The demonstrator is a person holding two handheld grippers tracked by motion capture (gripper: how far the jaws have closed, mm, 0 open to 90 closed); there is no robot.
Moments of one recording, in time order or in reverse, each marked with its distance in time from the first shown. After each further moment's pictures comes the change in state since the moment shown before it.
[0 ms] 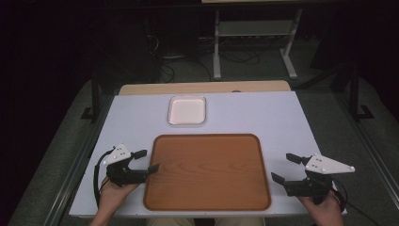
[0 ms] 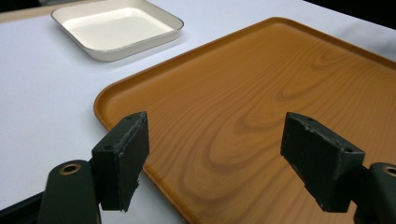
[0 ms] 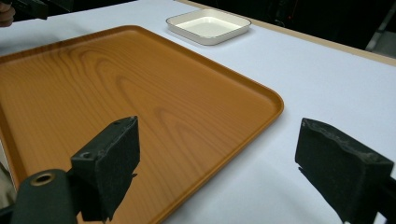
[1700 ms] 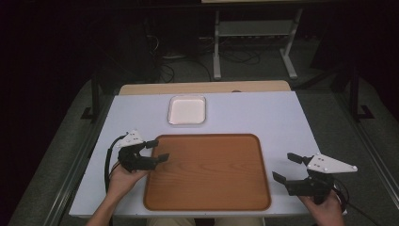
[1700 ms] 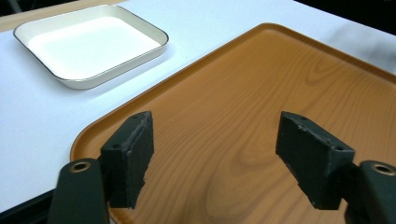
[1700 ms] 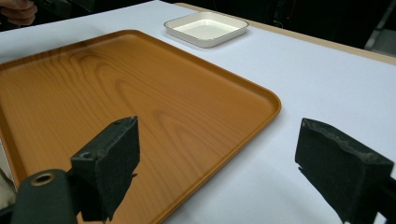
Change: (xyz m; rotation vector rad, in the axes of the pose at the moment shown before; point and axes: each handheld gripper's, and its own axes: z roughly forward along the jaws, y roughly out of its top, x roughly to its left) left arm 0.009 0.036 0.033 0.055 -0.068 0.019; right arm -0.002 0.000 -0.003 -0.009 -0.001 0.021
